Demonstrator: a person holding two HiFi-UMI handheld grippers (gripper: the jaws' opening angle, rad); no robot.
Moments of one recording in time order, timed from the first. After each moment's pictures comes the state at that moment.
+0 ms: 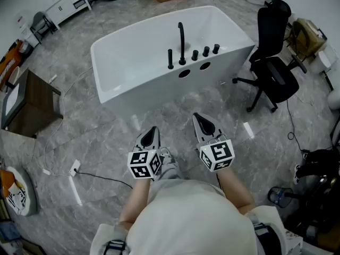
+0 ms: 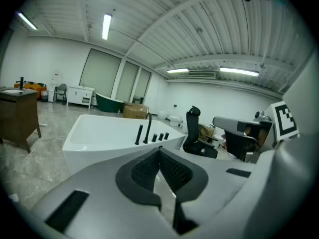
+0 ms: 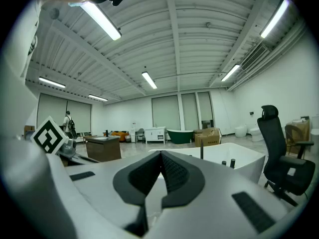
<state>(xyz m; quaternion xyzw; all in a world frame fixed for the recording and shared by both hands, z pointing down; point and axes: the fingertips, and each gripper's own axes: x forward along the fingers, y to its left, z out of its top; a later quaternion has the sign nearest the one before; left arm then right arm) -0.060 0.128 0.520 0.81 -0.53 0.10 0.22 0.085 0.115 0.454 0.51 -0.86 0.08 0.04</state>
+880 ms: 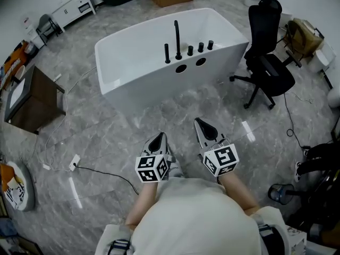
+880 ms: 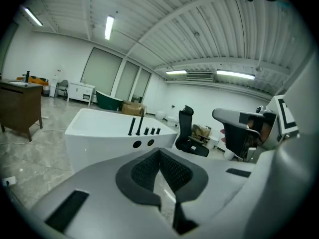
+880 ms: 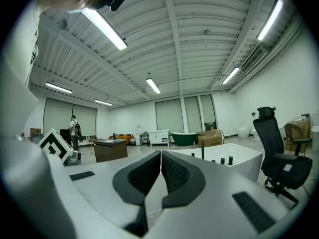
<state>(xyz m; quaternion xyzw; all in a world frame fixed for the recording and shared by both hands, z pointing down) 0.006 0.261 0.534 0.81 -0.53 0.08 0.24 0.130 0.247 0.444 0.49 -0.87 0.07 0.03</state>
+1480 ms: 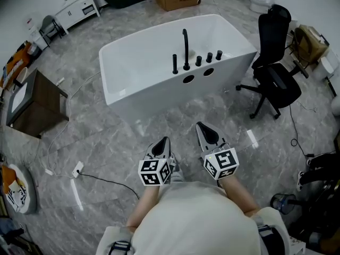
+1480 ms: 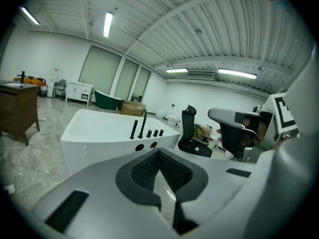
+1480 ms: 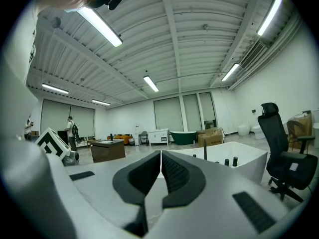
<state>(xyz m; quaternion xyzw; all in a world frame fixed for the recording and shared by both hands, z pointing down) -0.021 0.186 0.532 0.82 -0.52 0.09 0.24 0.098 0.166 0.446 0.49 -0.87 0.08 0.03</state>
